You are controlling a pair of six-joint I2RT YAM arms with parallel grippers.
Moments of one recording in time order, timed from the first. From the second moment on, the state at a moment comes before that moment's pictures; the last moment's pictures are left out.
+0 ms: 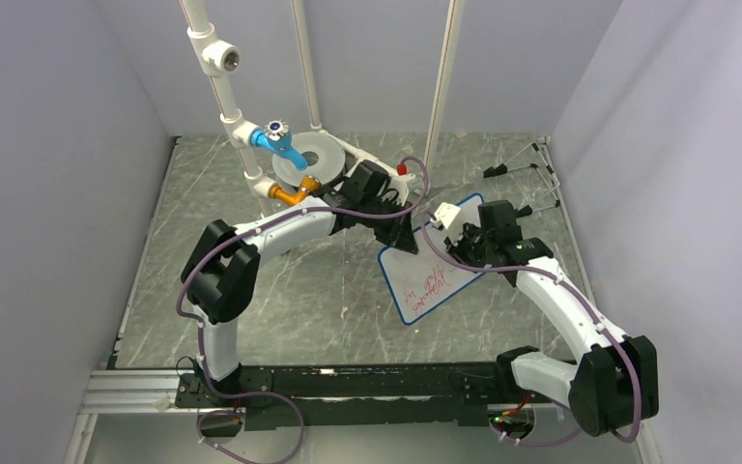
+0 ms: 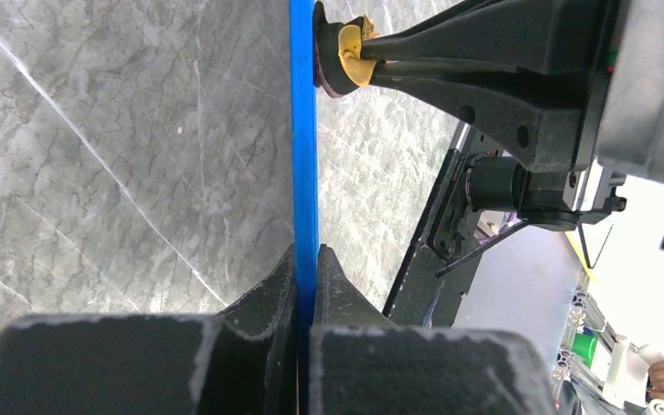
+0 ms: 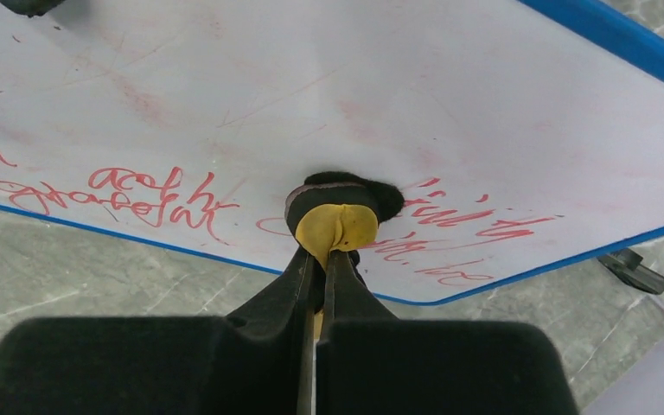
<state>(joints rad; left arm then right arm) -0.75 1.90 1.48 -0.31 0.67 -0.33 0.27 1.12 0.77 -0.52 -0.22 -0.65</state>
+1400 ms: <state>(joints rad) -0.75 1.89 1.48 -0.32 0.68 -0.32 0.25 1.10 0.77 -0.47 -0.18 -0.58</state>
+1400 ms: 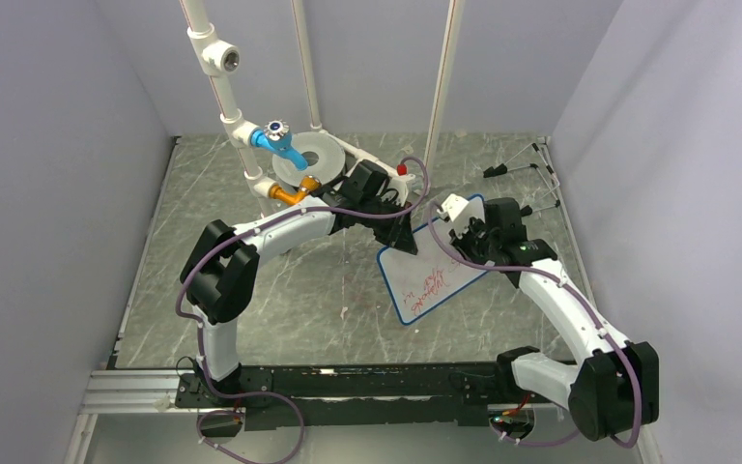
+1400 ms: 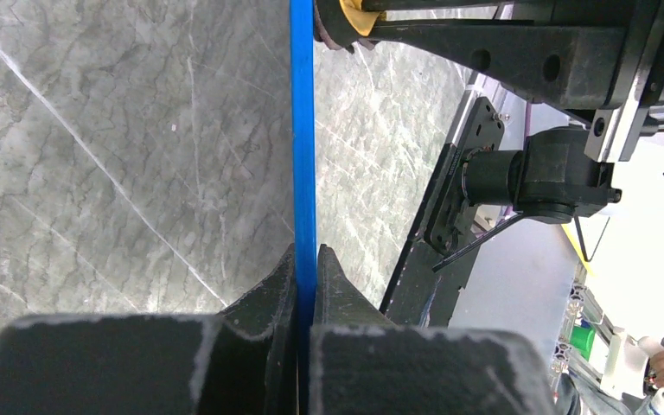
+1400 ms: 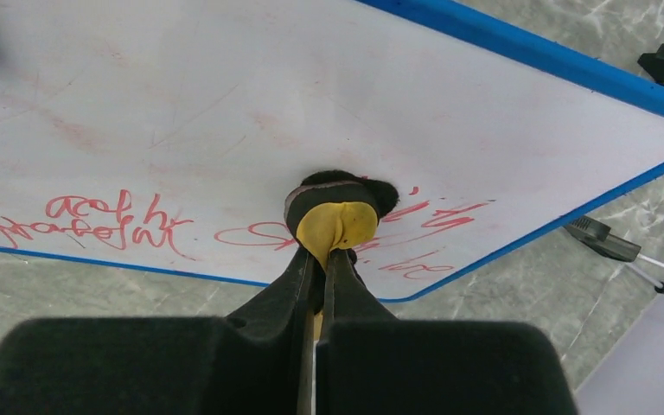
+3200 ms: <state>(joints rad) -0.75 1.89 1.48 -0.33 0.69 -0.31 0.34 1.10 0.77 -0.54 -0.32 -0.64</state>
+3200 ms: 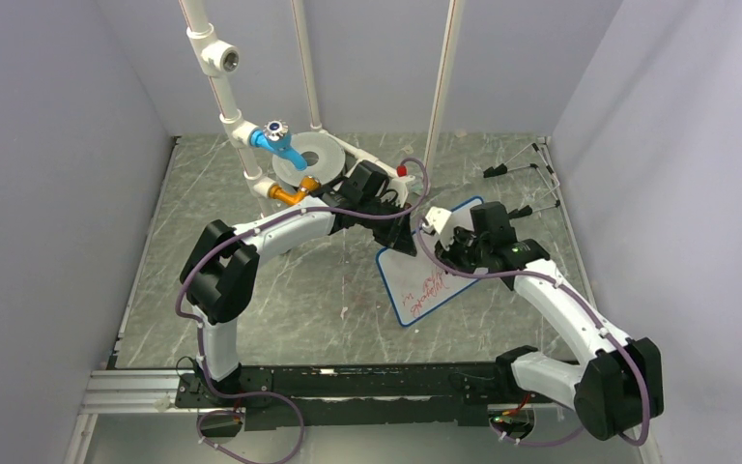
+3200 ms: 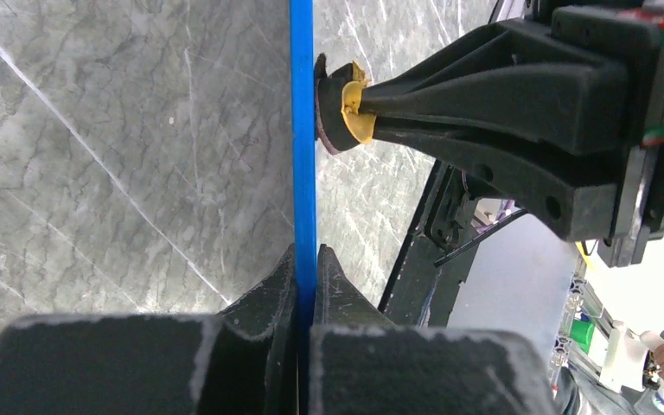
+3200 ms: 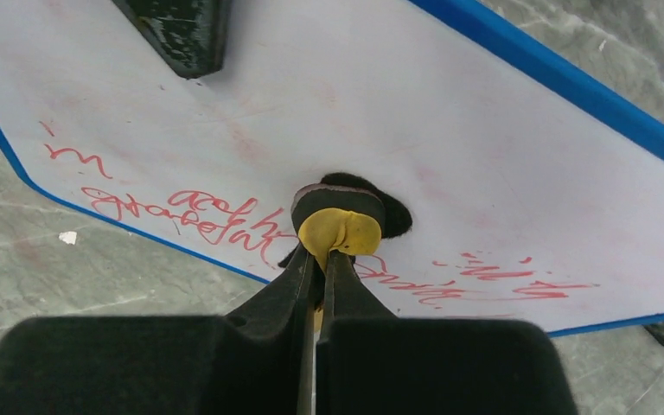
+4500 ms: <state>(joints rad) -0.75 1.89 1.47 -0.34 0.71 -0.31 0.21 1.13 0.79 -0.58 -0.39 -0.70</state>
